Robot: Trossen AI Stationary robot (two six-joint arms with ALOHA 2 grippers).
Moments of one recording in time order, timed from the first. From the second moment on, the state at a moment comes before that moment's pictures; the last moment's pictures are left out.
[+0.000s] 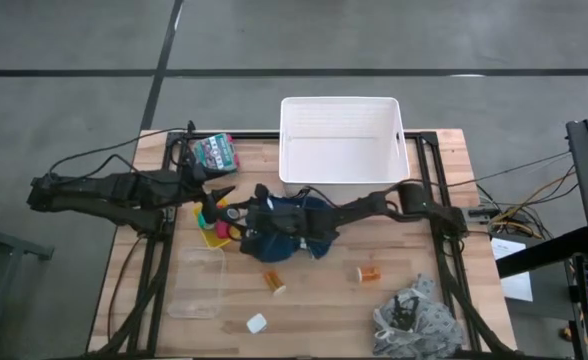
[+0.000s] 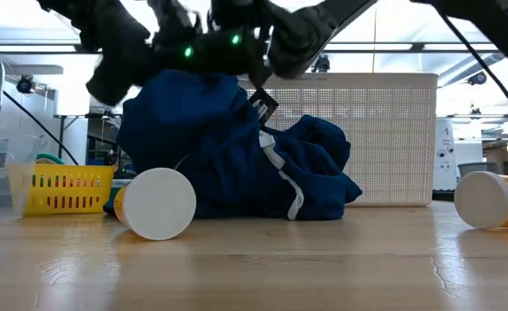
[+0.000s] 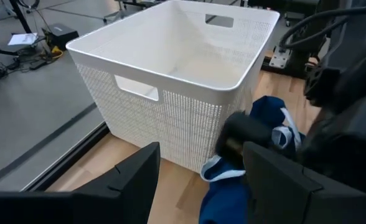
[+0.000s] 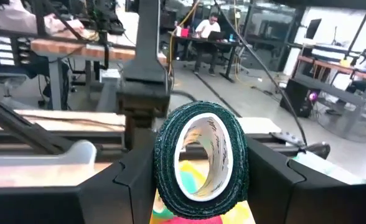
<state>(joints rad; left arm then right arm) -0.07 0.70 0.73 -0.46 -0.51 -0.21 0.08 2.32 1.63 0.65 0.30 -0.10</state>
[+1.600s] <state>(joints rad) -0.07 0.70 0.73 -0.48 -0.51 -0.21 0.06 2.46 1.73 0.45 0.25 -0.01</state>
